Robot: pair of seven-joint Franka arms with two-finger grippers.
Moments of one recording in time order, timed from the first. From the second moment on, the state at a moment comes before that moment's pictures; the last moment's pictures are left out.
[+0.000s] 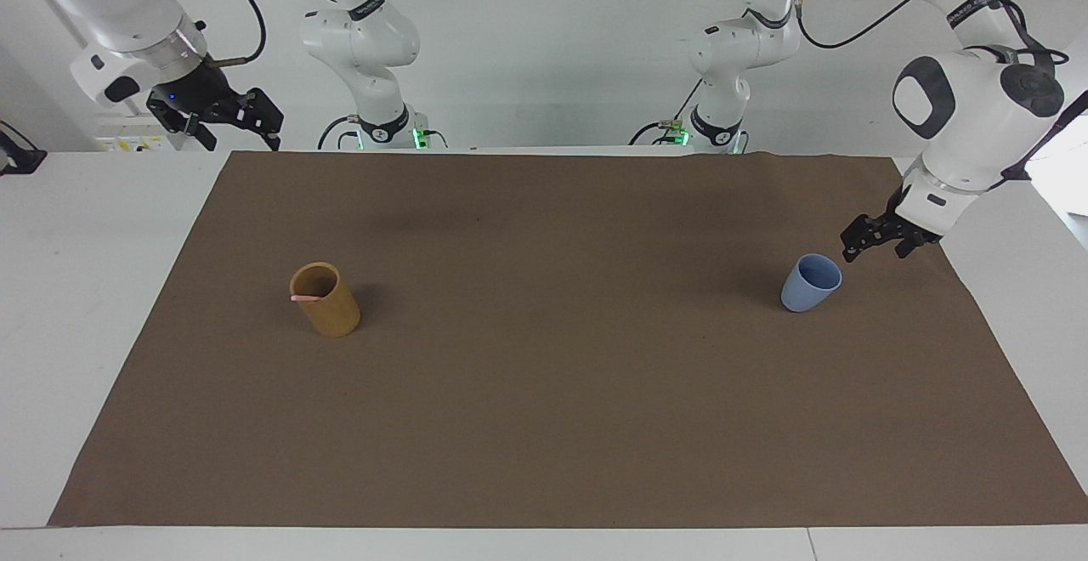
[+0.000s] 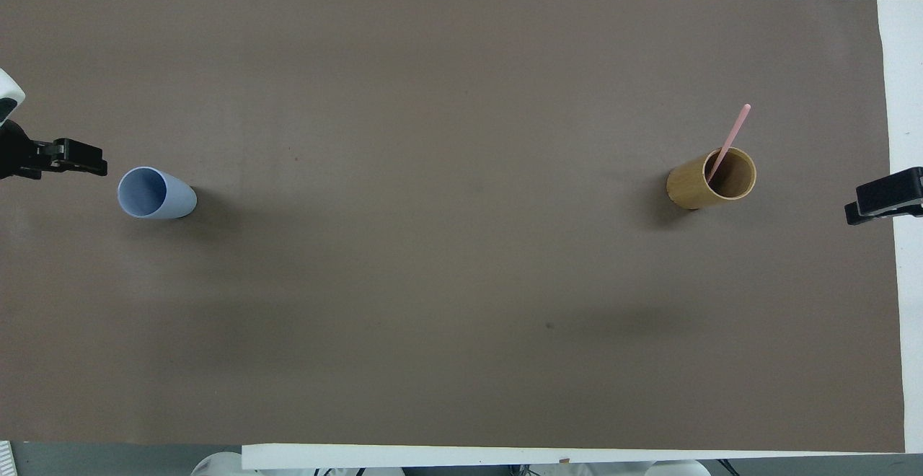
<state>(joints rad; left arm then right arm) 0.20 0.03 -0.12 -1.99 0.02 2.00 0.12 -0.13 -0.10 0.02 -1.64 0.01 1.37 -0.06</state>
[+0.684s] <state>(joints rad) 0.19 0.03 -0.13 -2.14 0.02 2.09 0.13 -0.07 -0.05 0.03 -1.83 0.04 1.78 -0.06</state>
